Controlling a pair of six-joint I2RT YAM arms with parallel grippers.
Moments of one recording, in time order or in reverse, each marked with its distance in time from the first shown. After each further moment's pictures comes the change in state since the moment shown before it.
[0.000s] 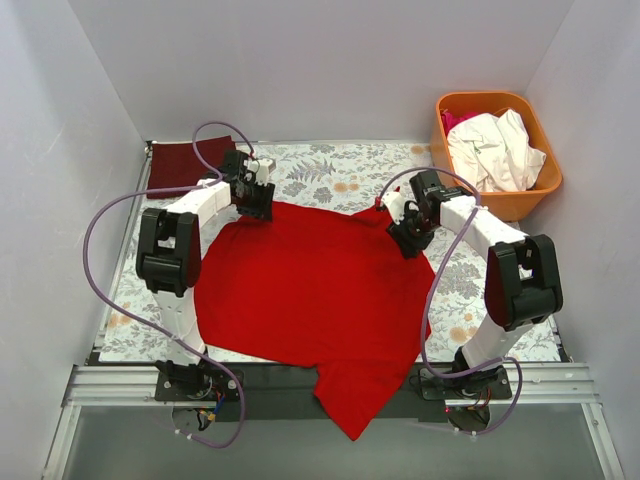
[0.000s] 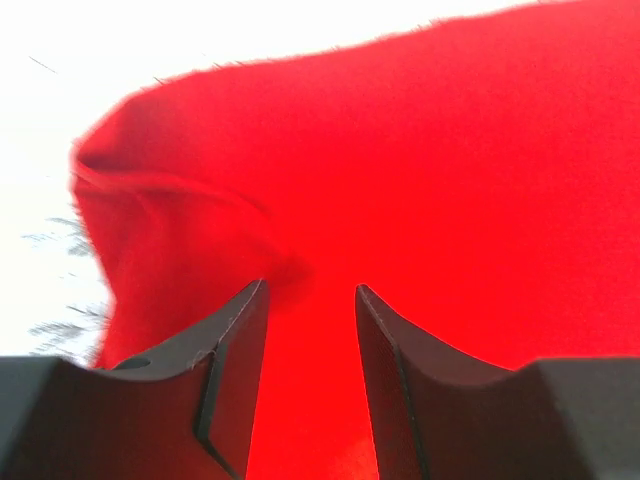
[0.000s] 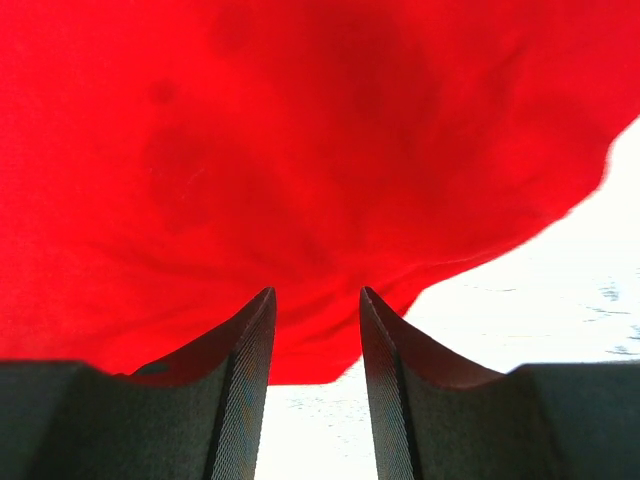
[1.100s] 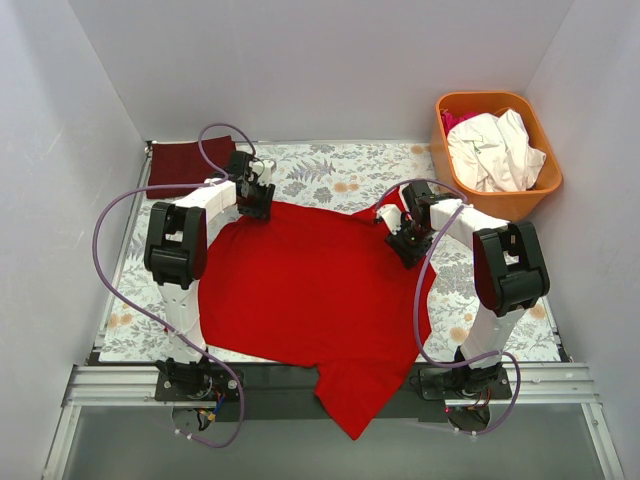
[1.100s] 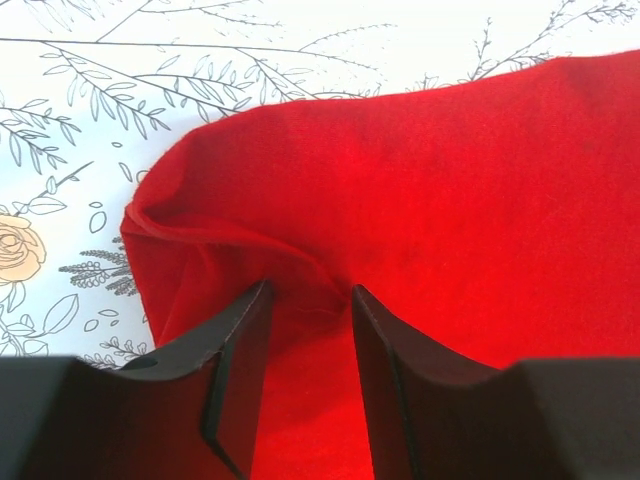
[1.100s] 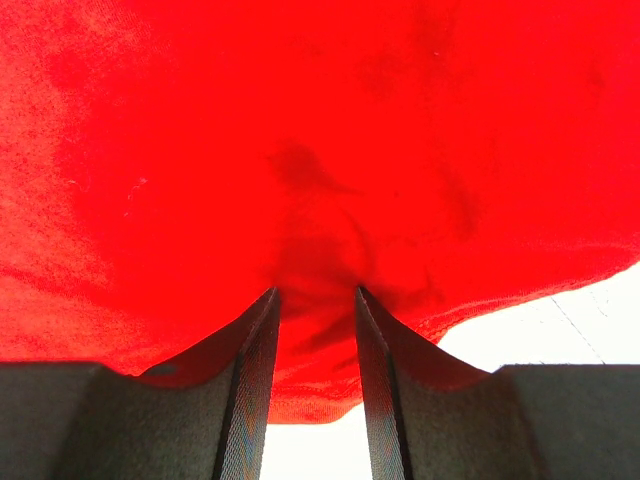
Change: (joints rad) left arm -0.012 0.098 0.061 0.037 -0.122 -0.024; right arm 0.007 0.119 -0.051 0.052 0.084 0.006
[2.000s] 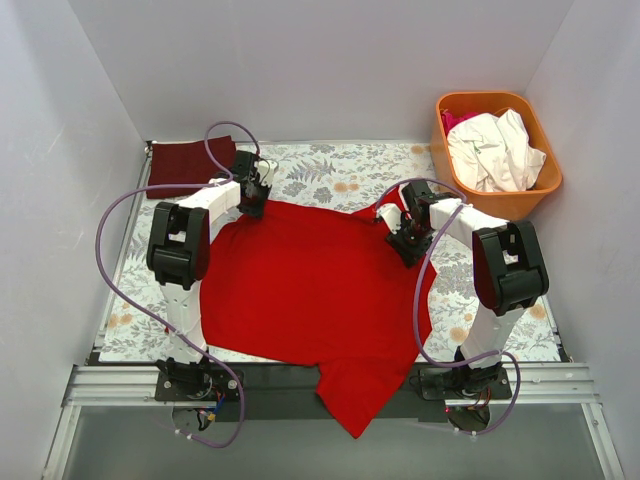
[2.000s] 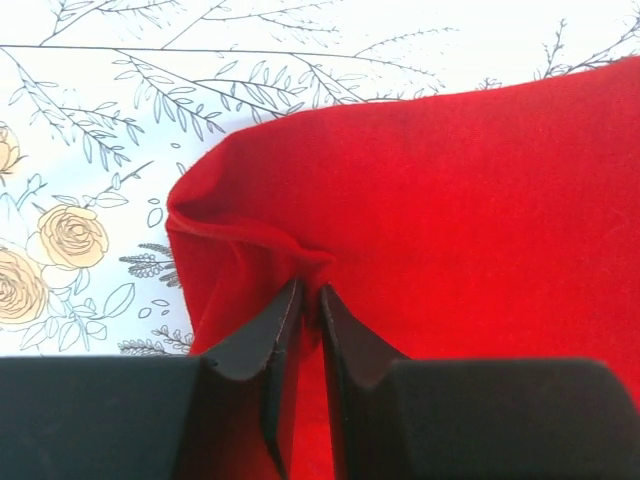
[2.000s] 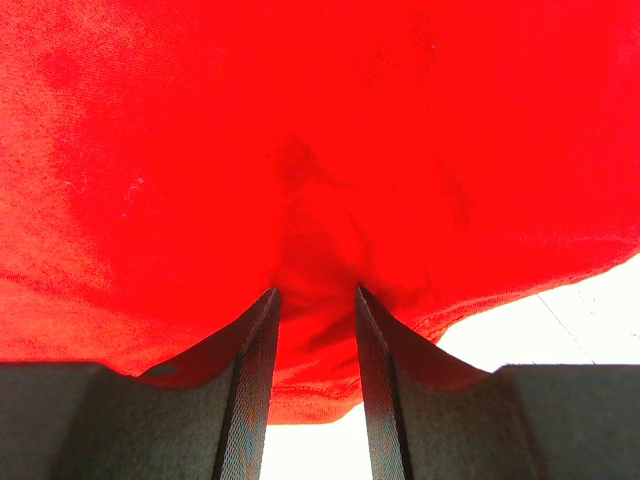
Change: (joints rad) left arm -0.026 0.002 0.006 0.006 -0.151 0.040; right arm 0.000 0.009 0.006 0.007 0.017 -0.001
